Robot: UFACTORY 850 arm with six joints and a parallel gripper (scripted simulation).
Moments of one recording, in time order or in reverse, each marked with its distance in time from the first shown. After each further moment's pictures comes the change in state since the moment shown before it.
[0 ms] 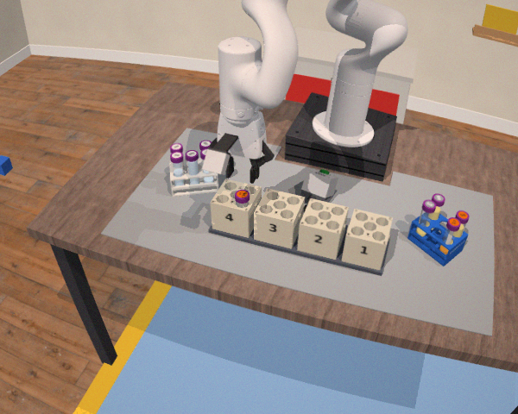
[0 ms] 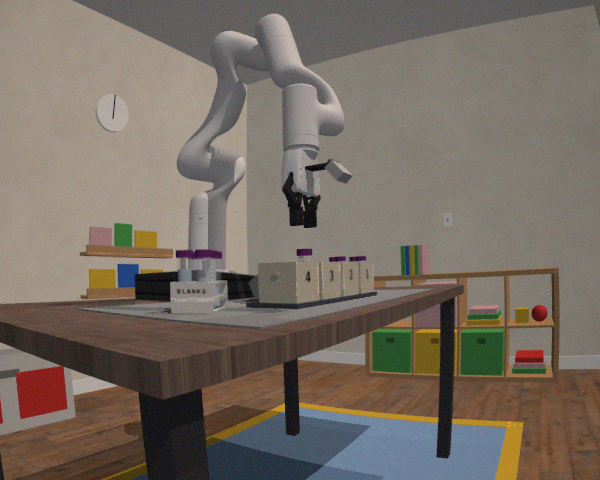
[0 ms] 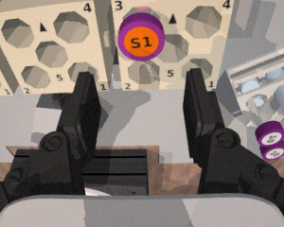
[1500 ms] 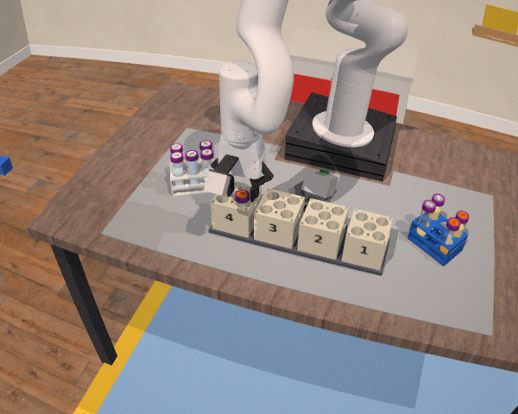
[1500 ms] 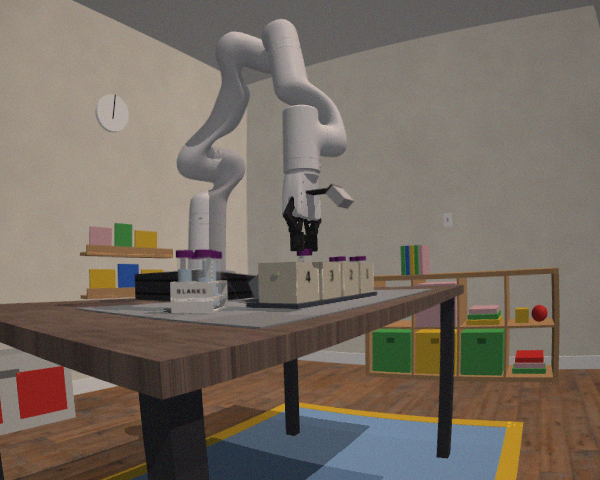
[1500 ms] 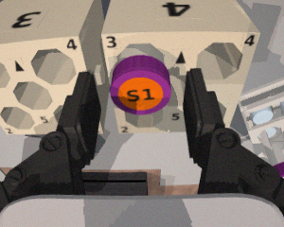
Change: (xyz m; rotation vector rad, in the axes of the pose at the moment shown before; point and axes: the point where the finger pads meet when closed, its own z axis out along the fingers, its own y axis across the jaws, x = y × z) arm 0.000 0.000 0.055 0.000 0.000 0.000
